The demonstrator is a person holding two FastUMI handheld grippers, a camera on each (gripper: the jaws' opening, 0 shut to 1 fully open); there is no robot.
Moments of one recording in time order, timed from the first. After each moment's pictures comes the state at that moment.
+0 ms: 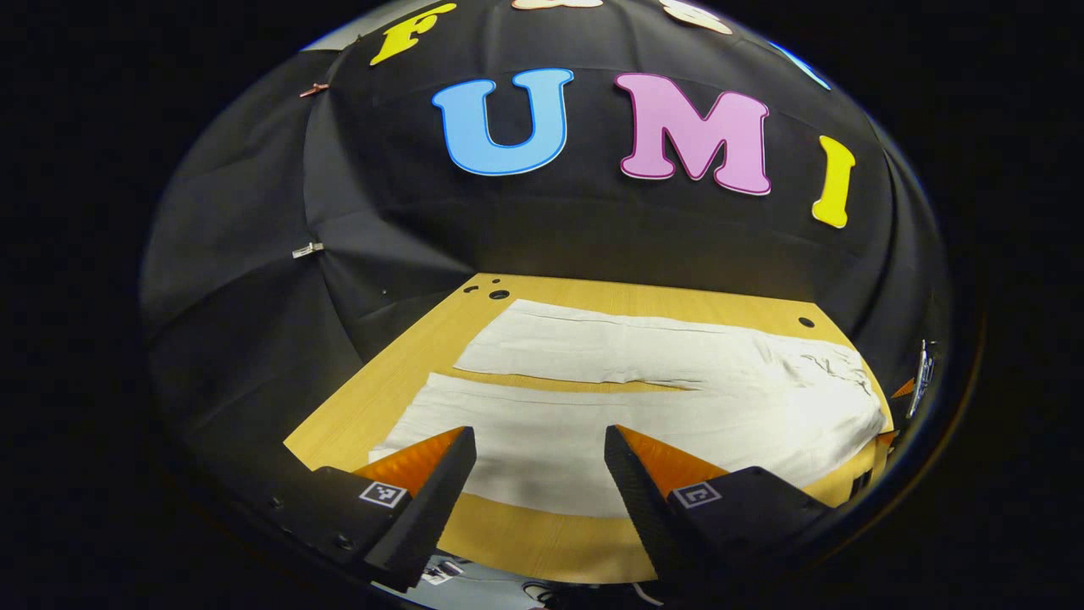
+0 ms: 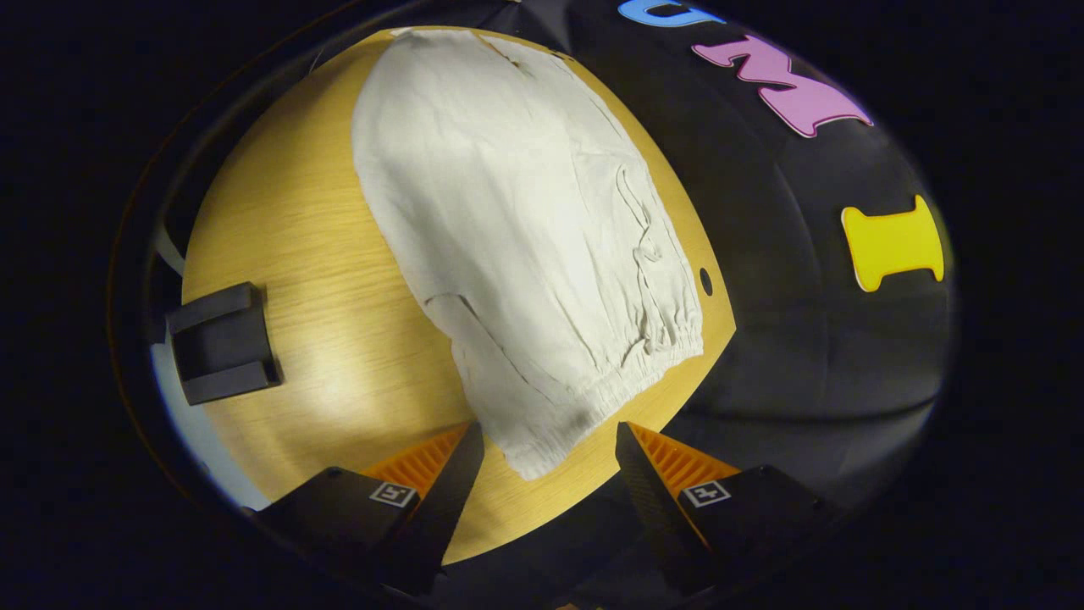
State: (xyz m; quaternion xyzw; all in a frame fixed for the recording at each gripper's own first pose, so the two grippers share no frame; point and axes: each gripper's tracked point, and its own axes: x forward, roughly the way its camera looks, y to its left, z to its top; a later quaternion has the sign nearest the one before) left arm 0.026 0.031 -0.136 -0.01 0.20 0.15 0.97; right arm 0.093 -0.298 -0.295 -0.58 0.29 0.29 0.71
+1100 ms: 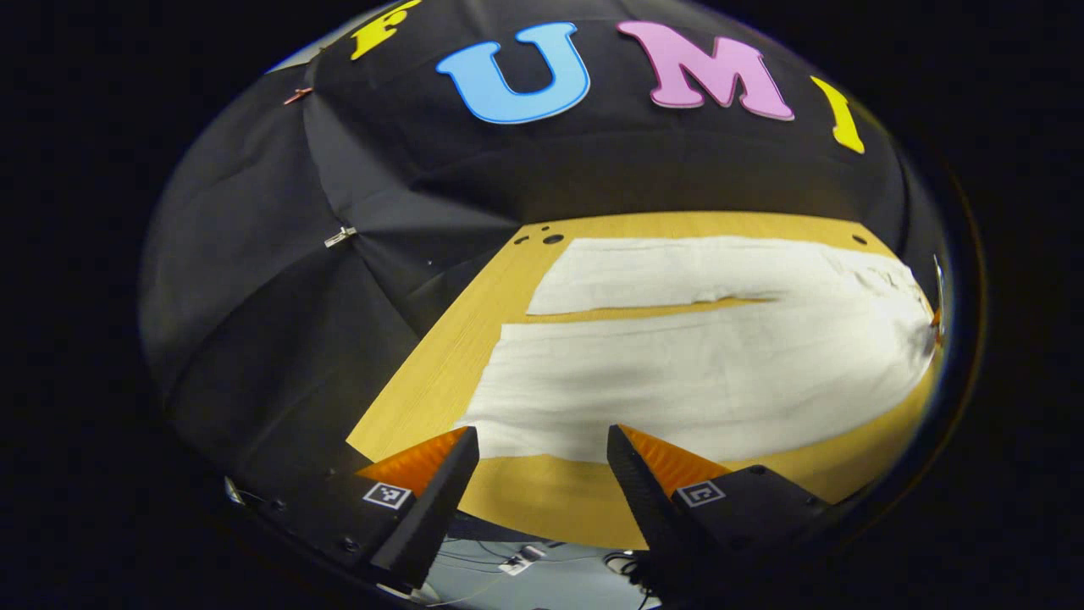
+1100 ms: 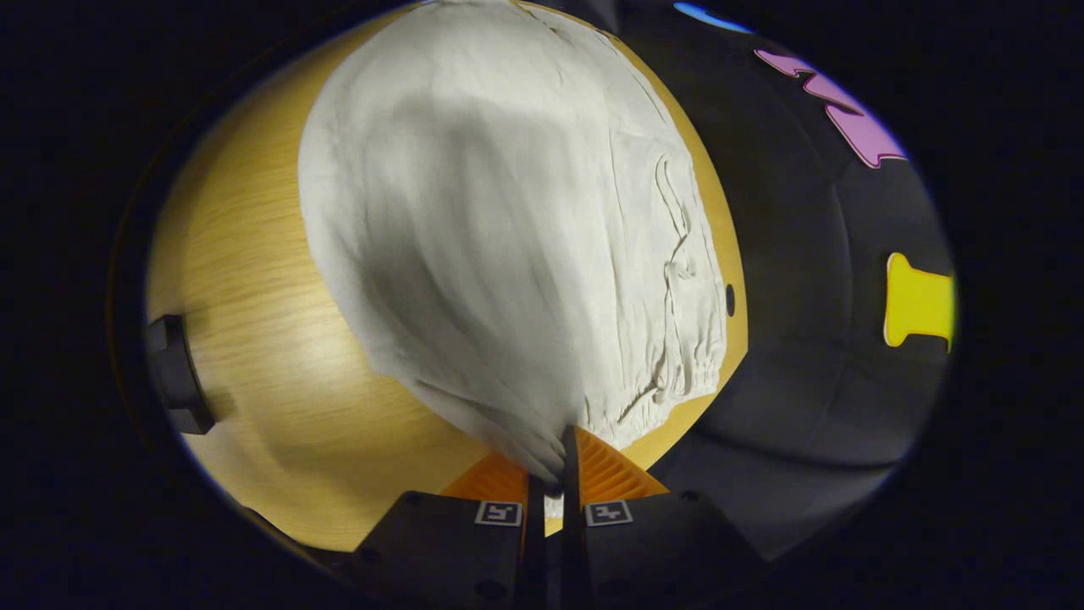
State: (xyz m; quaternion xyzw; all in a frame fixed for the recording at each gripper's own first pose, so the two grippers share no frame) left arm -0.009 0.135 -0.217 0.09 0.29 0.20 0.93; right arm 0.126 -0.276 -0.325 -0.61 0.35 0.29 0.65
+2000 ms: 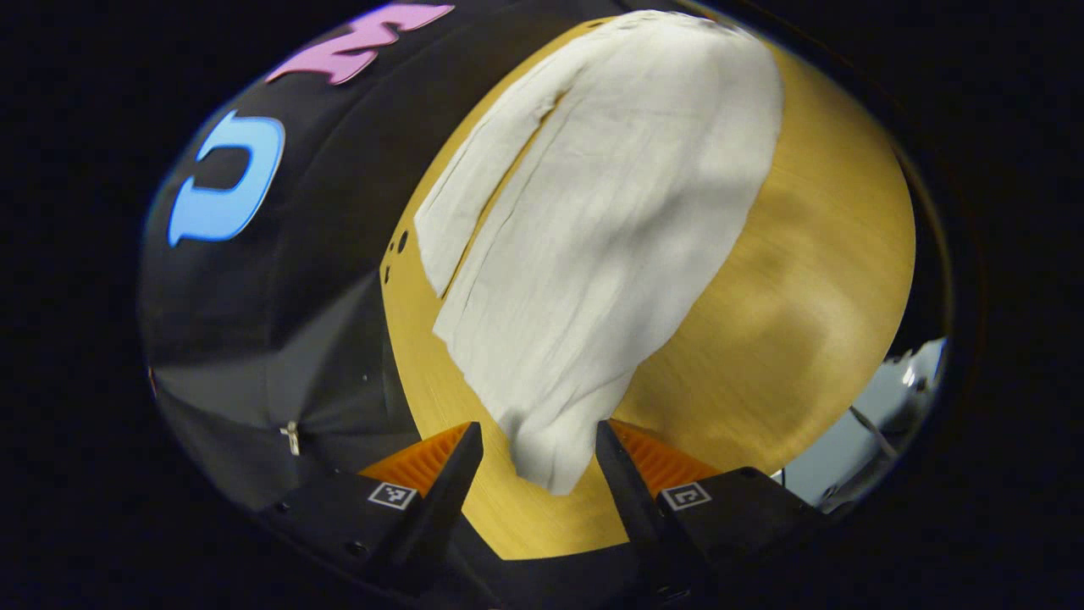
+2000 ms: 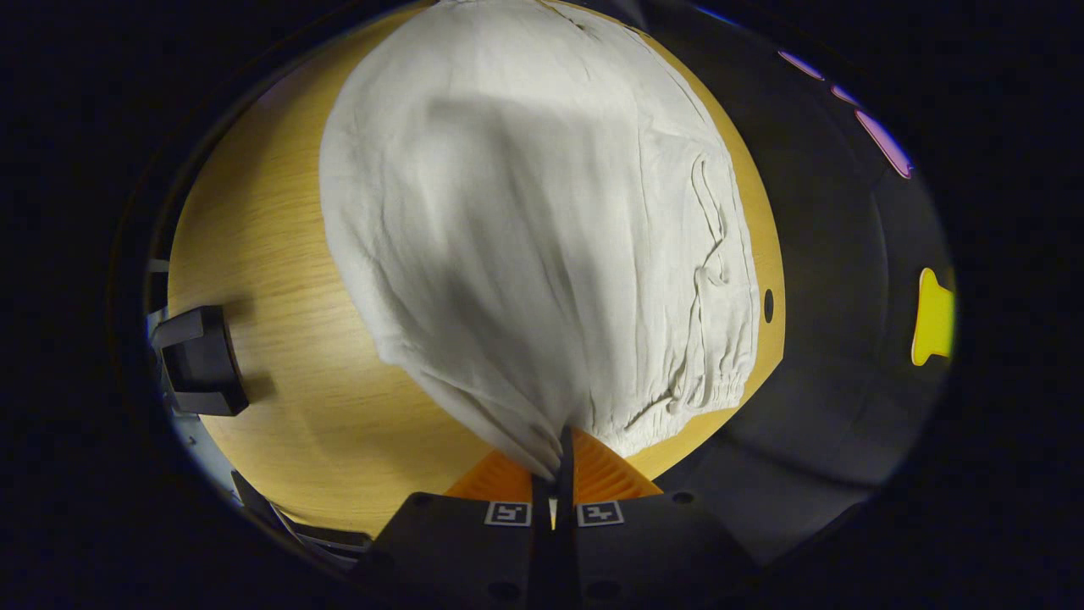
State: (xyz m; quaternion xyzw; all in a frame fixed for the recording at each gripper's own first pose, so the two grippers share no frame) left arm 0.027 0.241 -0.299 0.52 0.39 -0.04 0.76; right arm 0.121 -0.273 -0.324 -0.63 0.38 0.33 0.60
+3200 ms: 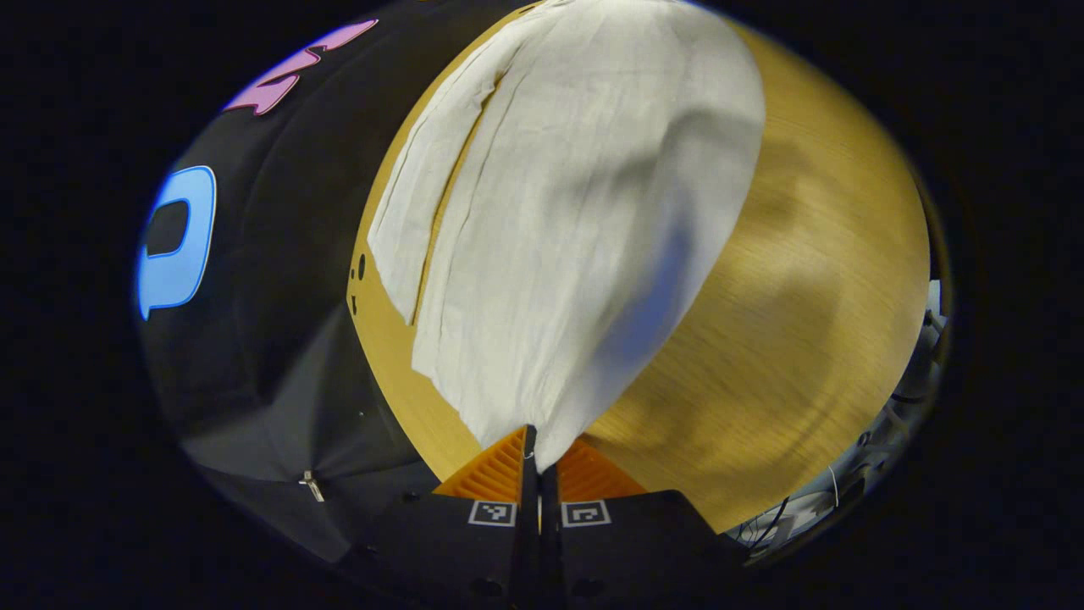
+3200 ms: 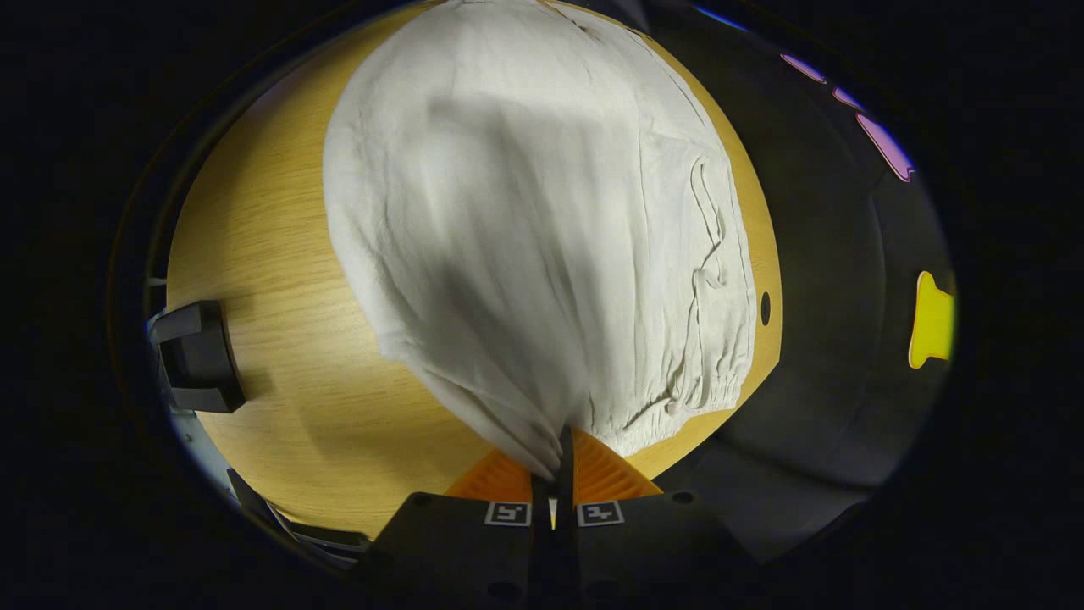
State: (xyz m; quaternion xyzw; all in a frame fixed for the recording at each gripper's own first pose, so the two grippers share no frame) left arm 0.051 0.248 -0.303 0.56 0.40 -0.07 0.72; right arm 0.123 -0.273 -0.321 -0.63 0.37 0.33 0.60
